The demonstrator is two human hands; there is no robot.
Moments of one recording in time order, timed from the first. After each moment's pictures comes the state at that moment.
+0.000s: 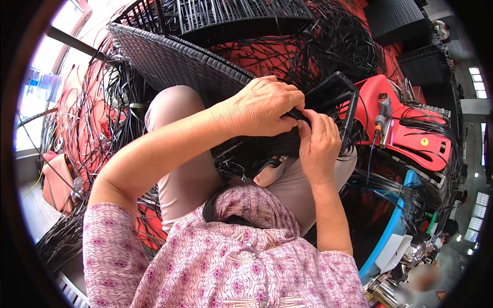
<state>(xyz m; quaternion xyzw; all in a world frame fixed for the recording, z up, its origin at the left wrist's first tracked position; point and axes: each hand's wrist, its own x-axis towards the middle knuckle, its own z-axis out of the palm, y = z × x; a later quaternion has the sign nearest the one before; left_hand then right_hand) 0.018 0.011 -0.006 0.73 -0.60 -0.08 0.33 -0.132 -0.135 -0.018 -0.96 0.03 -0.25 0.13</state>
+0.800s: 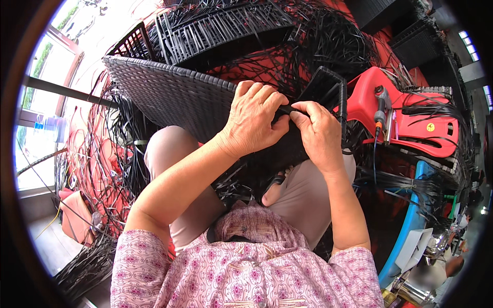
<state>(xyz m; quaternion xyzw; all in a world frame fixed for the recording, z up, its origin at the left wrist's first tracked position) 0.023 -0.040 -0.026 0.76 -0.50 0.16 0.37 -0.090 -0.188 -0.004 -0.92 0.11 -0.21 0.30</state>
